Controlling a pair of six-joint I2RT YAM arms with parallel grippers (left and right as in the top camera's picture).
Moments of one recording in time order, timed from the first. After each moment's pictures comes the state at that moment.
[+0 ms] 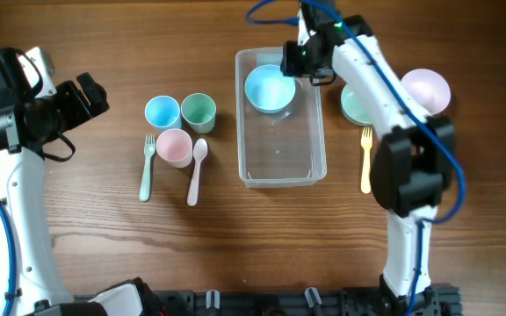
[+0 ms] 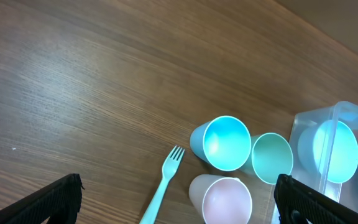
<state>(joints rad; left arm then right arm) 0.31 1.40 1.40 -0.96 0.21 -0.20 0.31 2.22 2.01 -0.93 -0.14 0.29</state>
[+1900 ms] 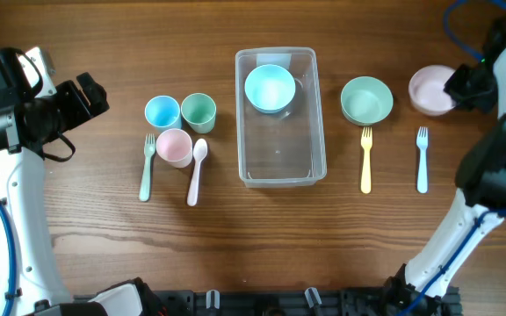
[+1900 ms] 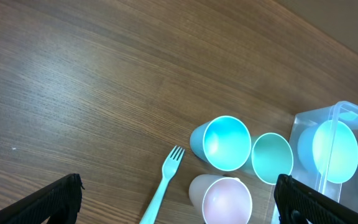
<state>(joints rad) 0.31 1.40 1.40 -0.96 0.21 -0.20 -0.39 2.24 1.98 -1.17 0.07 0.34</state>
